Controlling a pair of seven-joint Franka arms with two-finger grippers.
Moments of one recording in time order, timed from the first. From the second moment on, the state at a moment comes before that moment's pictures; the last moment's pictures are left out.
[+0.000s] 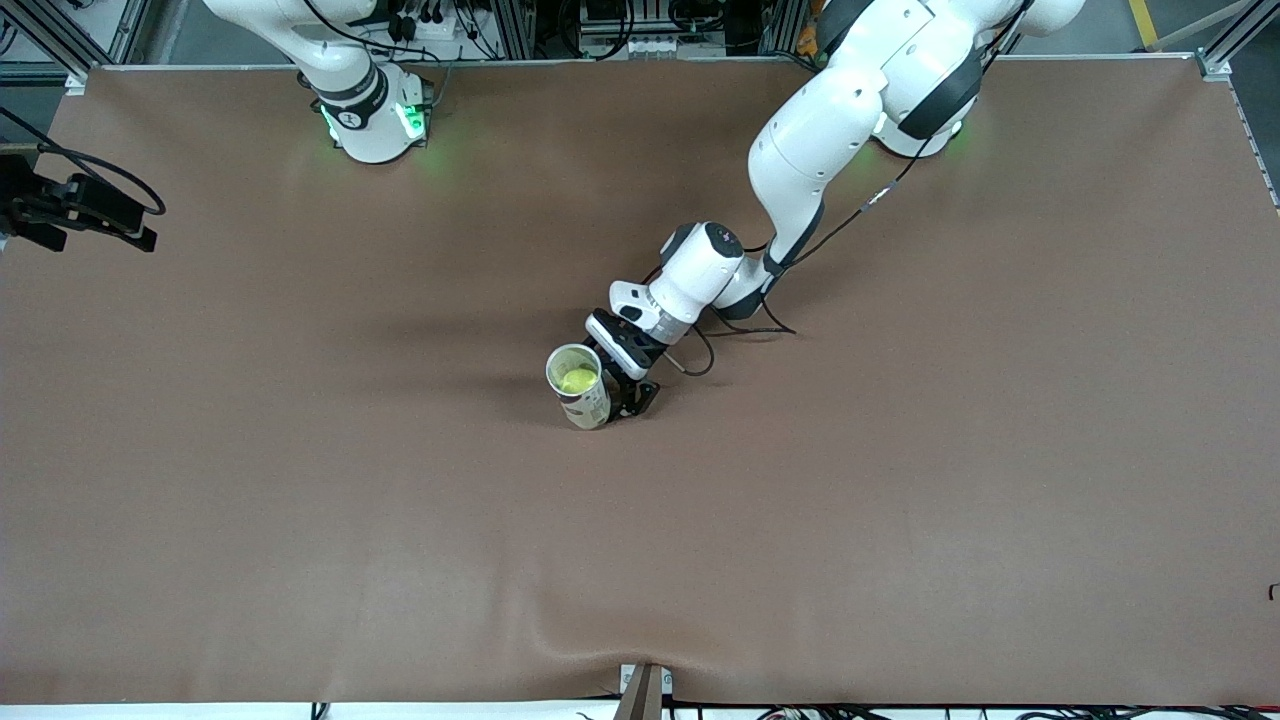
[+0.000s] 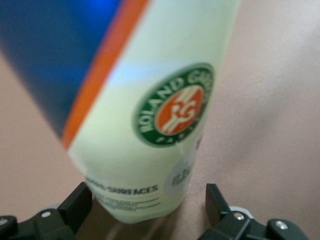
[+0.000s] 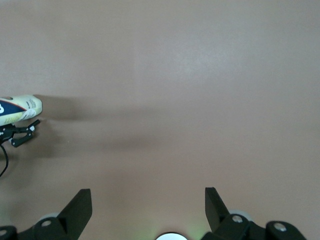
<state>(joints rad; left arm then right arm) -0.64 1.04 -0.31 -1.65 -0.28 3.56 0.47 0.01 0.04 -0.02 -1.41 0.03 1.38 0.06</state>
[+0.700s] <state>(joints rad) -0.46 0.76 -0.32 -2.00 -0.29 3.45 0.40 0.00 0.04 -0.01 -1.43 0.01 1.41 0.04</state>
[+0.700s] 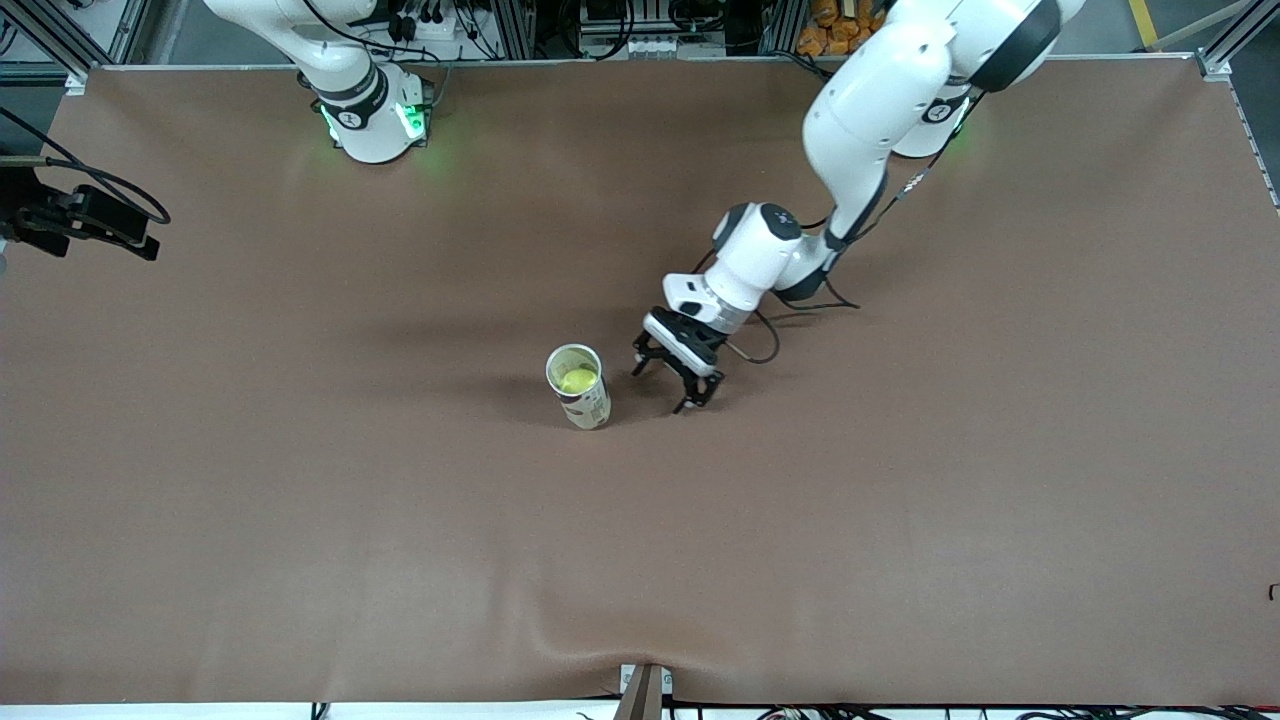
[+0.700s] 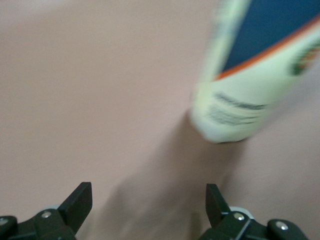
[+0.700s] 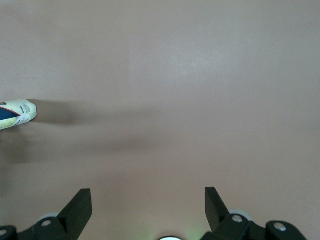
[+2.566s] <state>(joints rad) -0.03 0.31 -0.27 -1.40 -0.02 1.73 0.01 -0.03 0.09 -0.01 -1.45 0.01 1.46 0.03</state>
